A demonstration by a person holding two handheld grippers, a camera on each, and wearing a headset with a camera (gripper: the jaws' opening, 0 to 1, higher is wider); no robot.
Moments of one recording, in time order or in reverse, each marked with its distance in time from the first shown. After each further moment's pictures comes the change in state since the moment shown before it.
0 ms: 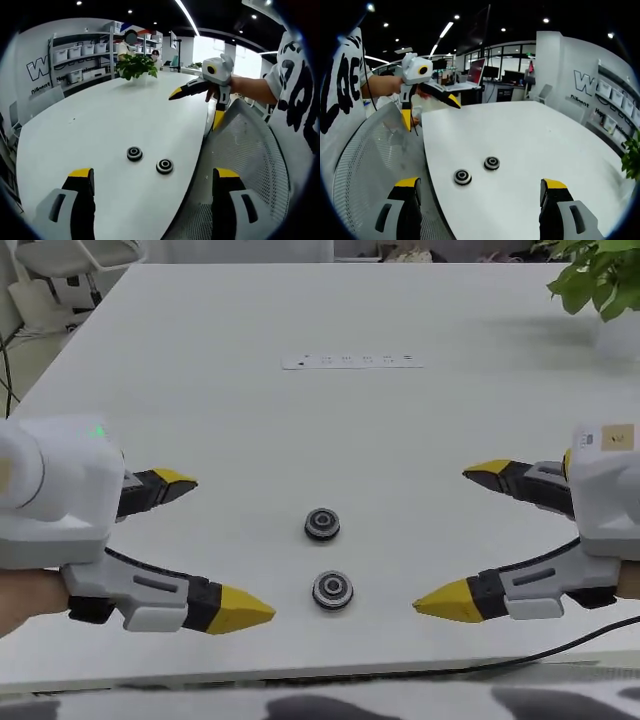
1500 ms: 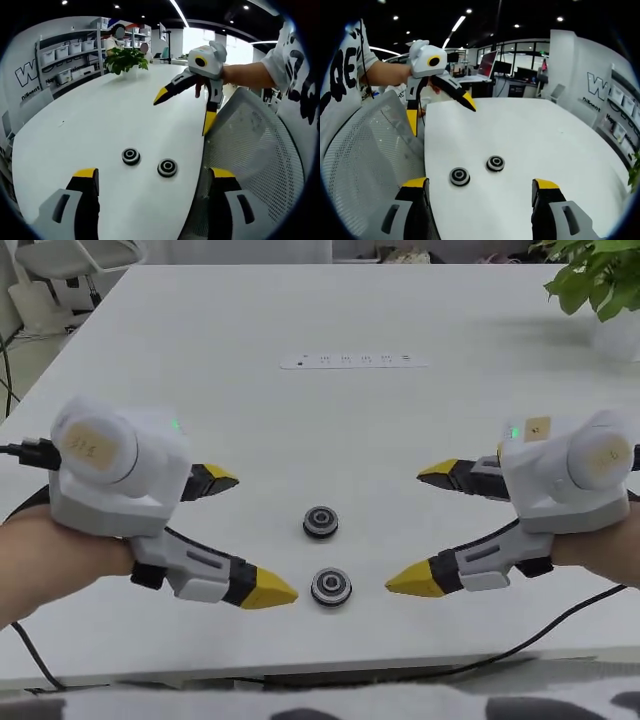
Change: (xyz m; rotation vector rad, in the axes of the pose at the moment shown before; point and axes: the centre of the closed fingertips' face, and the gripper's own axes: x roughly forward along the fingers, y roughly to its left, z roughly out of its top) left arm 0.039 0.003 -0.004 0.070 0.061 -0.064; right arm 0.040 -0.005 -0.011 -0.077 0.055 0.091
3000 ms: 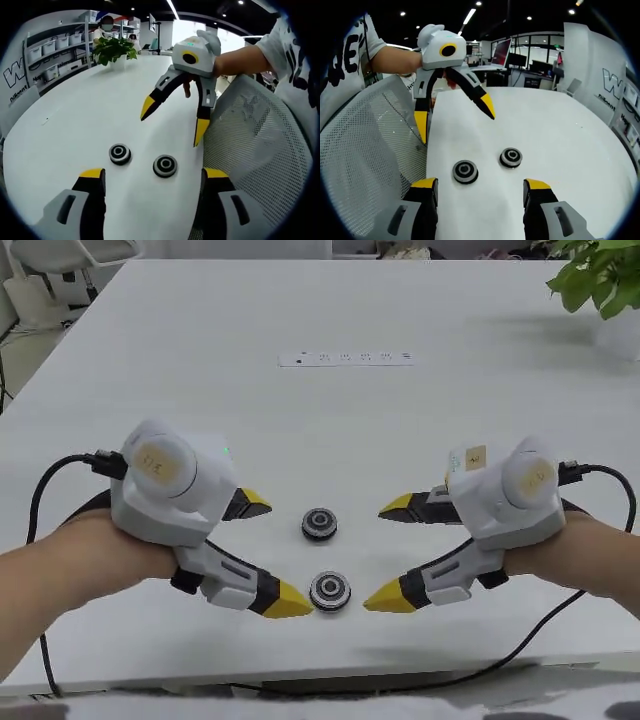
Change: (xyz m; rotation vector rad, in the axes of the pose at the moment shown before) left arm 0.043 -0.005 -0.016 0.039 0.070 -0.102; right arm 0.042 0.011 -0.025 -0.031 0.064 0.137
